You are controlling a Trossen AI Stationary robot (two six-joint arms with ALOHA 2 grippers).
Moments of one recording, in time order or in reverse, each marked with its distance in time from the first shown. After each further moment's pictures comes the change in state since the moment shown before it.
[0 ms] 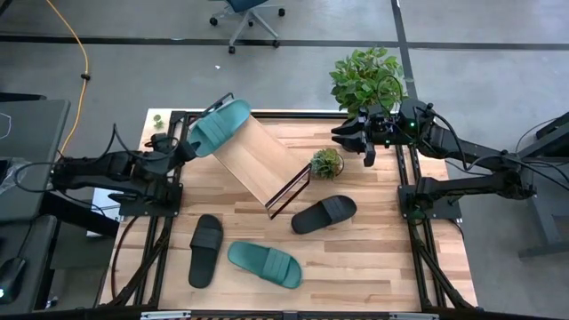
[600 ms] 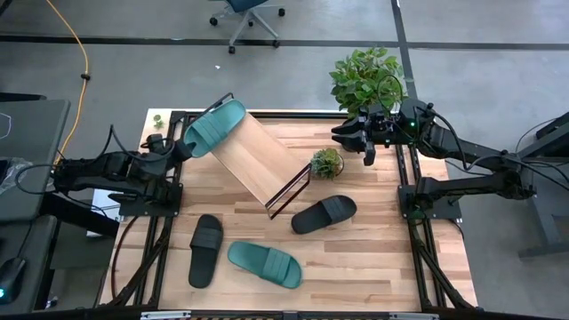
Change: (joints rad) left arm 0.000 -0.059 -0.005 -0.104 0.000 -0.060; right arm -0.003 0.000 0.000 0.004 0.003 0.026
